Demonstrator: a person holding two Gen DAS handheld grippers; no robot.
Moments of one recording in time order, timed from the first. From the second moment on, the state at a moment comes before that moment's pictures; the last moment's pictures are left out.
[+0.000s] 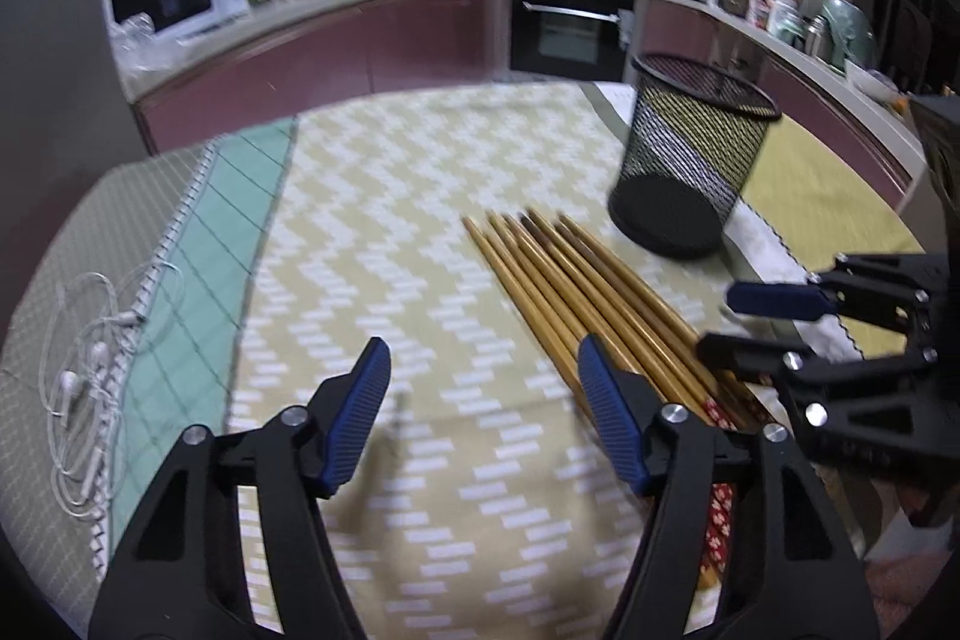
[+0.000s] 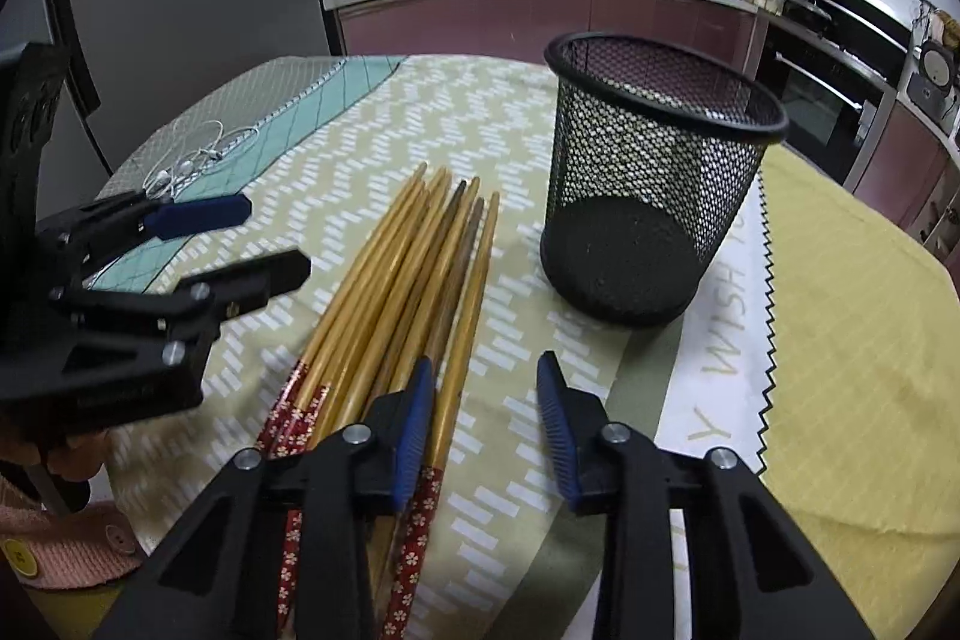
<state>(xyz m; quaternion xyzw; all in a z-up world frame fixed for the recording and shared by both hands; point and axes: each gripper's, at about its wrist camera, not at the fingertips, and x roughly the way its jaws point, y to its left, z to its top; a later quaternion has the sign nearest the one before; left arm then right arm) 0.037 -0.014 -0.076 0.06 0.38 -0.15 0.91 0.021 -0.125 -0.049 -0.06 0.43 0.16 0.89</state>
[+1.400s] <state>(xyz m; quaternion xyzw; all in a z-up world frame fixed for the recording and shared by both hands) 0.058 -0.006 -0.043 -0.01 0.39 -0.22 0.89 0.019 -0.177 0.024 0.05 0.34 0.26 0.90</state>
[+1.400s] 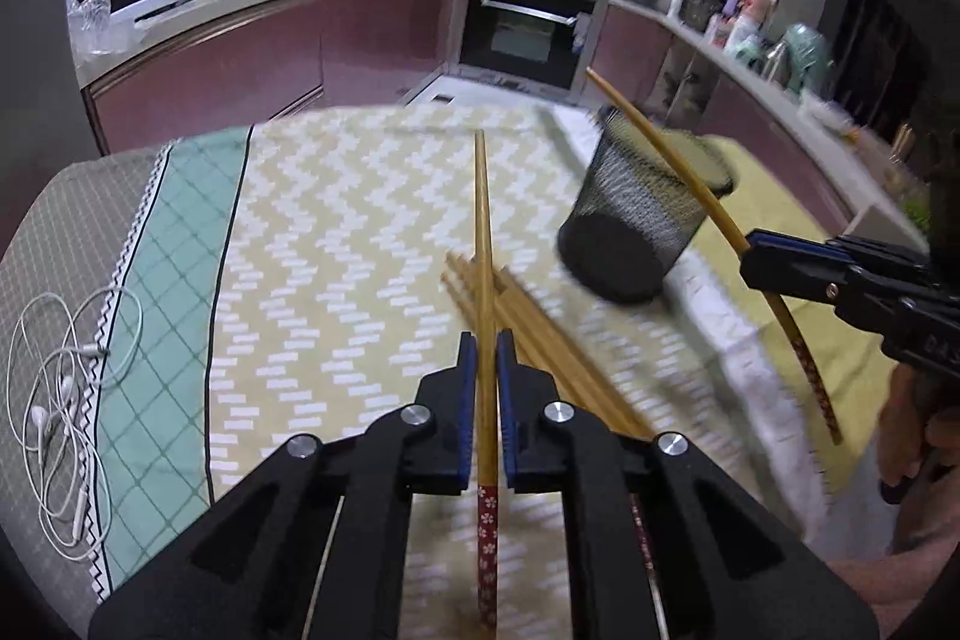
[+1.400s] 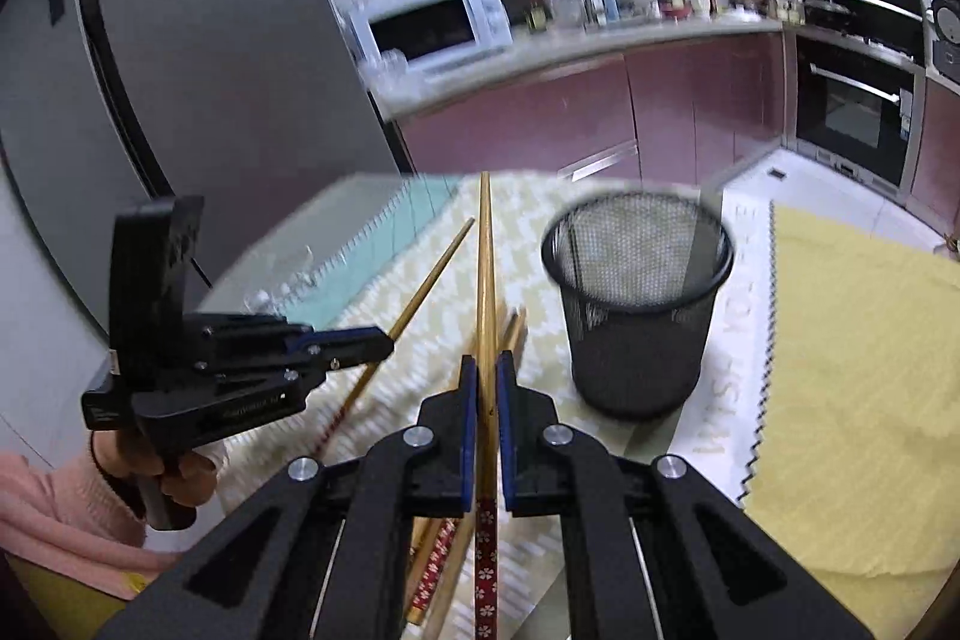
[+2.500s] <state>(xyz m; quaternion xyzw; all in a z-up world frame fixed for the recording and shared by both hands) 0.069 -0.053 0.125 -0.07 0.24 -0.34 0.91 0.099 -0.212 0.077 0.11 0.18 0.22 0.95</state>
